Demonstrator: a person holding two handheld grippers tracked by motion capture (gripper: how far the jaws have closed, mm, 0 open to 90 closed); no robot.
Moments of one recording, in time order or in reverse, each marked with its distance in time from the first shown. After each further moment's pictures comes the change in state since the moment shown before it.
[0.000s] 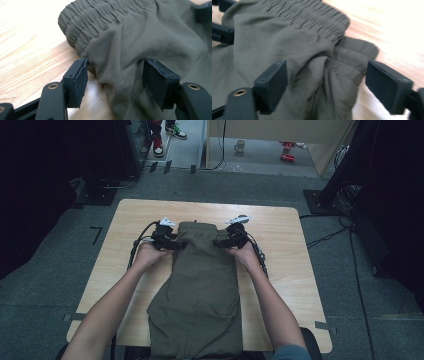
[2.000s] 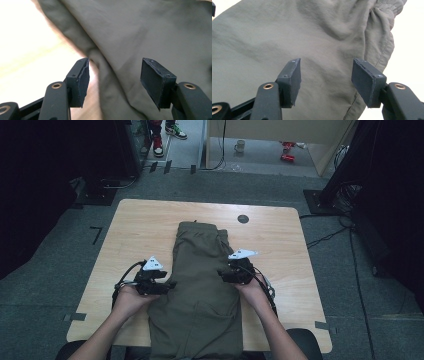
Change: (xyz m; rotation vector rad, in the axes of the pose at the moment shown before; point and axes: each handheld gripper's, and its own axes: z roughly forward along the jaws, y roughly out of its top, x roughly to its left) left arm -0.083 -0.092 -0.093 0.041 -0.034 0.050; right arm 0.066 -0.087 -0.067 -0.041 -0.032 -0.101
